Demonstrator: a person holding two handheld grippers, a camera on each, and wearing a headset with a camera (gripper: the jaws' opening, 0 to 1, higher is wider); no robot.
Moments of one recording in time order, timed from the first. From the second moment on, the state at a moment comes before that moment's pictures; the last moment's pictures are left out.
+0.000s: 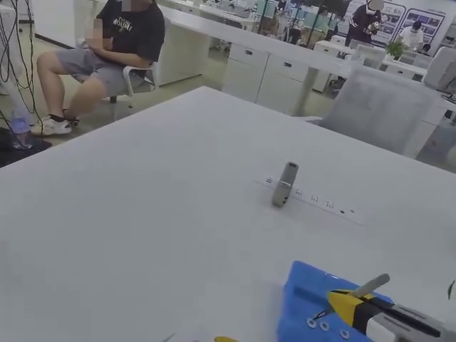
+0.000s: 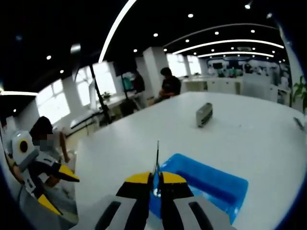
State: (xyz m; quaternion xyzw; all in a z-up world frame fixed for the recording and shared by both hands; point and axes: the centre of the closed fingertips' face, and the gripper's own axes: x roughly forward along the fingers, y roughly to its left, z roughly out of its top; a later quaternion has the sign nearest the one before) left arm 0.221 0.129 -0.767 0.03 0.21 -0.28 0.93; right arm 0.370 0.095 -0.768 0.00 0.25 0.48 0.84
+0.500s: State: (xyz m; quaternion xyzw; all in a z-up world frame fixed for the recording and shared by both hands) left arm 0.219 0.128 -0.771 0.04 0.23 -0.29 0.93; right arm 0.386 0.121 -0.807 -0.05 0.28 0.49 0.83
